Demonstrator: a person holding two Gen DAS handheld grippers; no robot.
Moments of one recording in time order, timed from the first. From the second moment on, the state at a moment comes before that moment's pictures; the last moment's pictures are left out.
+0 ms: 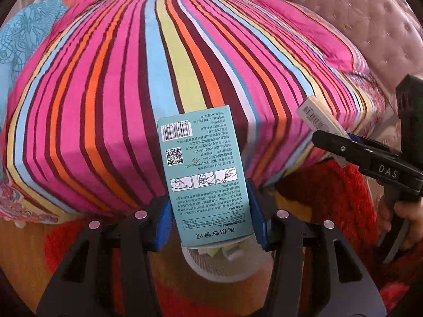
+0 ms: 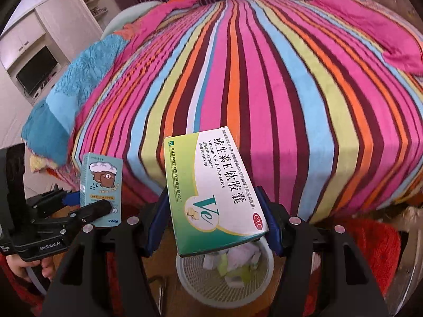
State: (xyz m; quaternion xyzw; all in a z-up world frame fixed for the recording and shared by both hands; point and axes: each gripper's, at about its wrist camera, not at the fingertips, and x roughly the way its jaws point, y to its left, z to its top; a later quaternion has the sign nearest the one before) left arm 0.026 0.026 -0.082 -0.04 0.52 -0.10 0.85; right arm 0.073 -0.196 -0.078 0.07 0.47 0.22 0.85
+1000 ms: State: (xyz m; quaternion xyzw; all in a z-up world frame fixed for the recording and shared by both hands) left arm 0.013 -0.013 -0.232 -0.04 0.73 -0.13 0.67; right arm 0.066 -0.167 -0.221 0.08 0.72 0.18 0.67
